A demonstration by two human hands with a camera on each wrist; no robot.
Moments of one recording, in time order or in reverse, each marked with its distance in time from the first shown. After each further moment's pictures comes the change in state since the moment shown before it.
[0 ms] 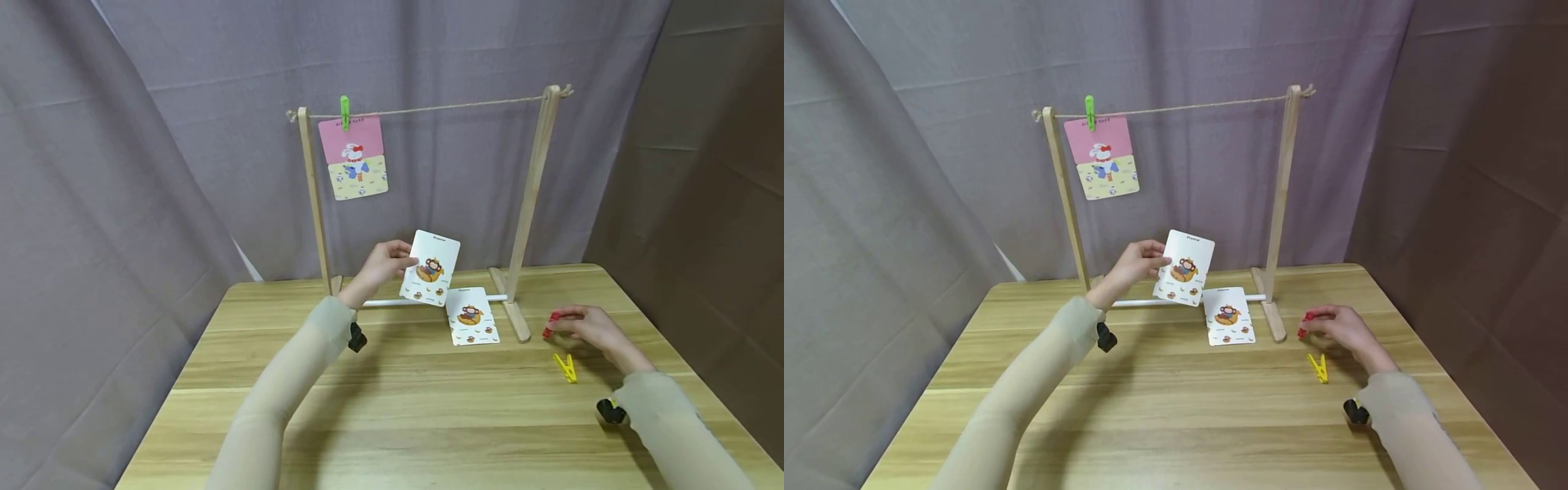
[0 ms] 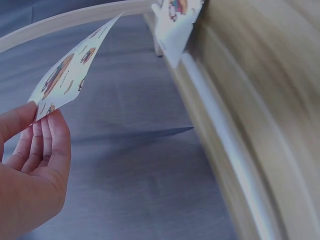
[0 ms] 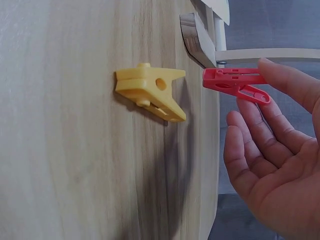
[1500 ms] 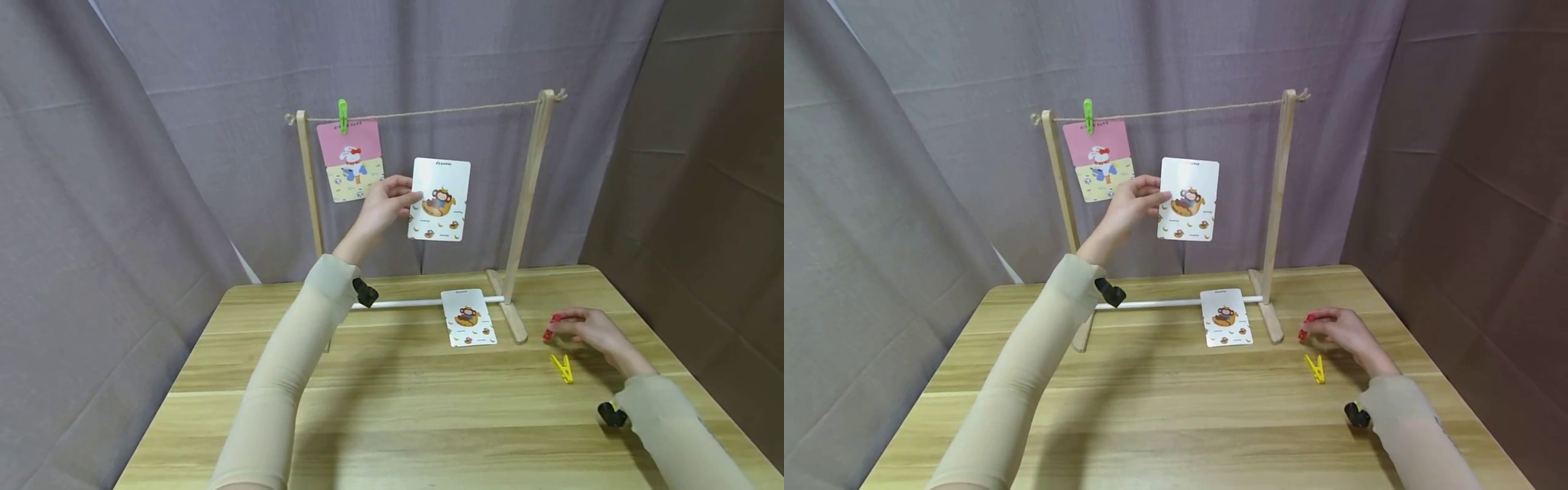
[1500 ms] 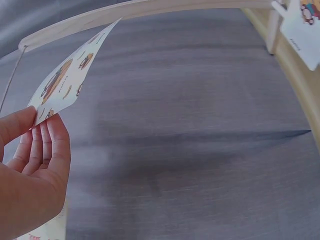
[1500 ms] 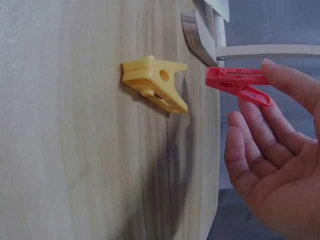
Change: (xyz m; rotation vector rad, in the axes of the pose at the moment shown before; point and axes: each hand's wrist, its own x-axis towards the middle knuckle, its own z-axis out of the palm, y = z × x) left_hand 0.024 0.113 -0.015 -0.147 0.105 0.173; right_hand -0.008 0.002 -0.004 0.003 0.024 -0.007
